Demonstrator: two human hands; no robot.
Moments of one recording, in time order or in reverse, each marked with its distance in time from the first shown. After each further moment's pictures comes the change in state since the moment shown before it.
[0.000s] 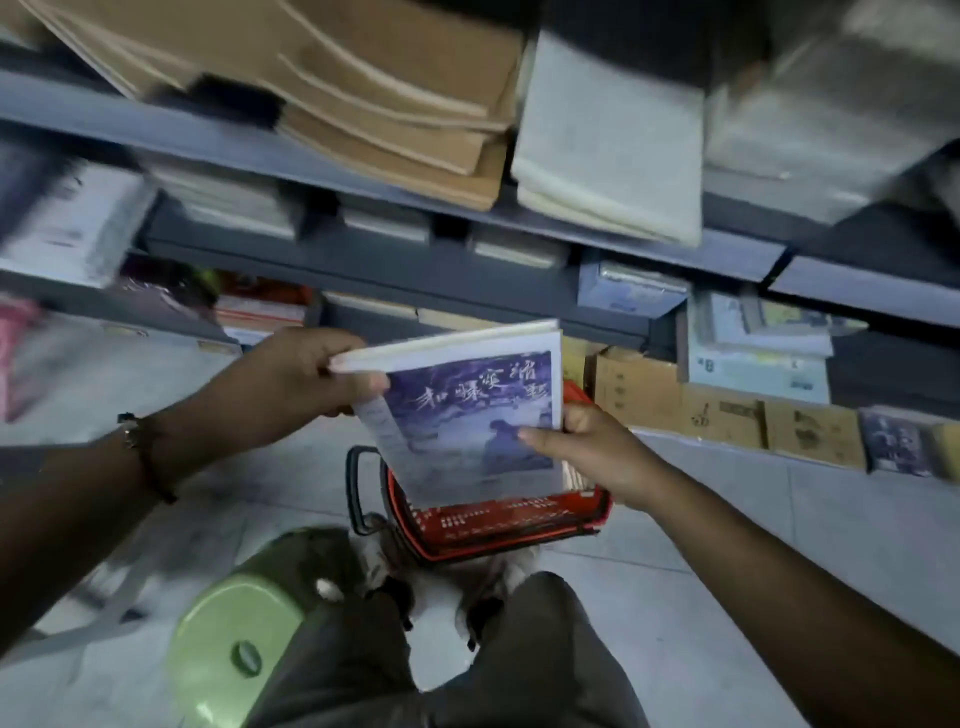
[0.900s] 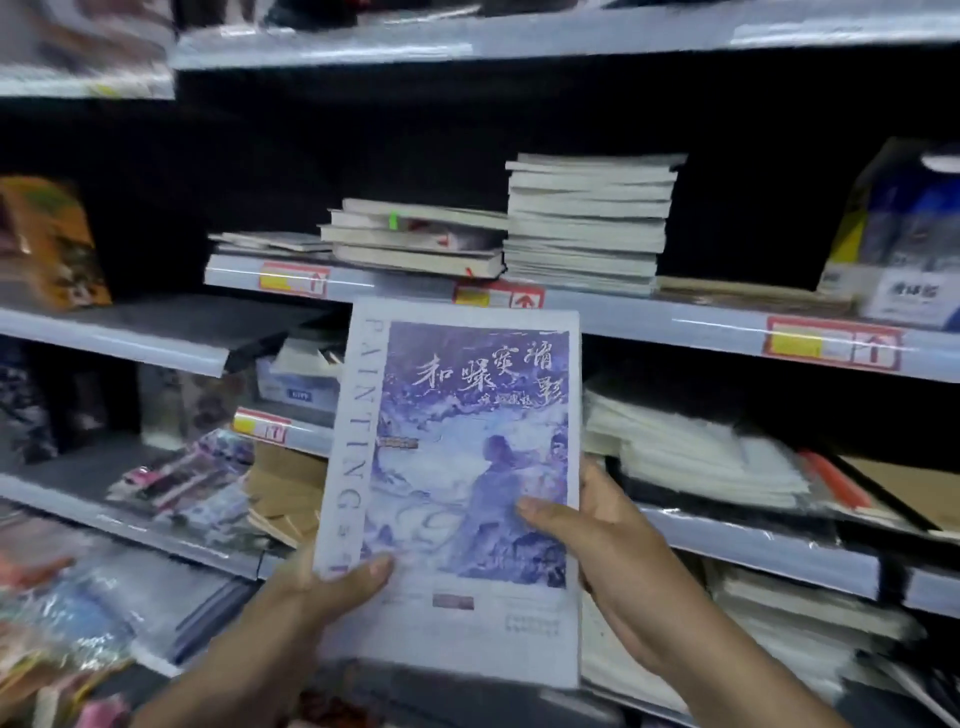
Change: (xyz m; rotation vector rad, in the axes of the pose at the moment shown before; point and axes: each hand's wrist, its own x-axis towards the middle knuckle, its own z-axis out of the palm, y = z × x) left_hand -0.172 0.217 -0.143 -0.834 0.447 0.344; right_hand -0.215 -0.340 0.019 0.272 0.033 -0.894
